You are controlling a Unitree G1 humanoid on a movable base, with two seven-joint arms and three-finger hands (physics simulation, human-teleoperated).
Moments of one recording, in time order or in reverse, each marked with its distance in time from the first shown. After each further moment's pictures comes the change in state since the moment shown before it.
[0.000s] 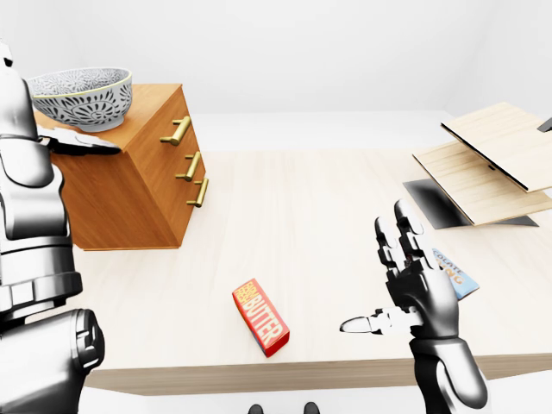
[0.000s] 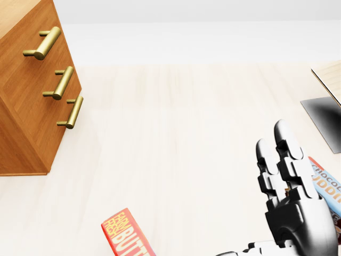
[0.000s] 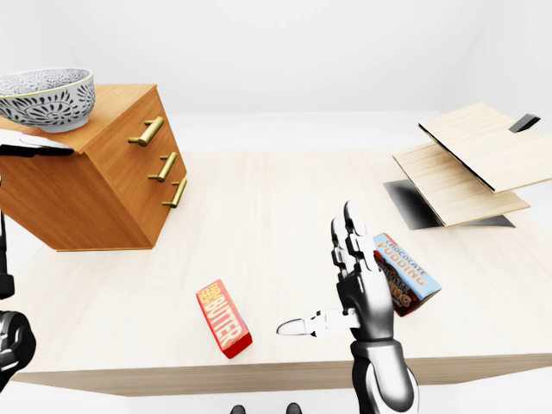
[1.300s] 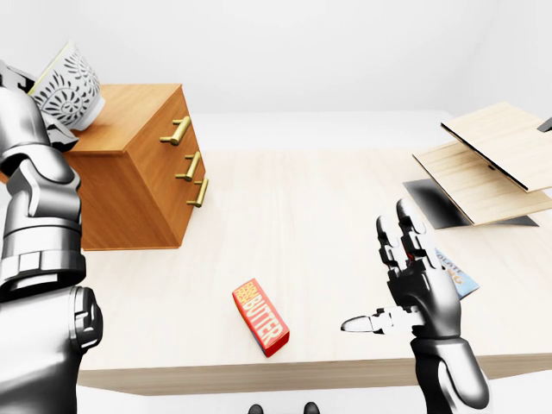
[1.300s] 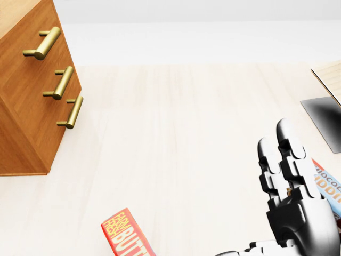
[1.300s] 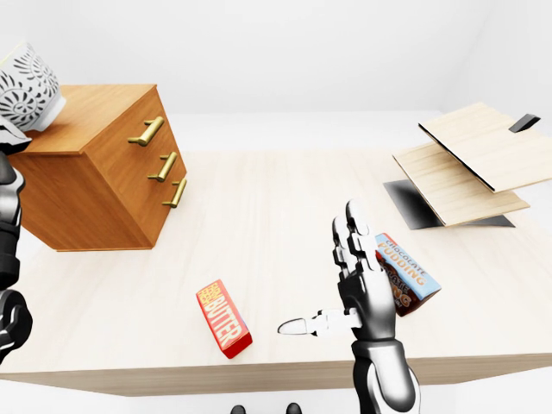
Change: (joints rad) left arm -0.143 0.013 -0.094 0.374 0.121 0.000 0.245; right arm -0.002 0.003 -0.008 -0.004 0.005 0.000 0.002
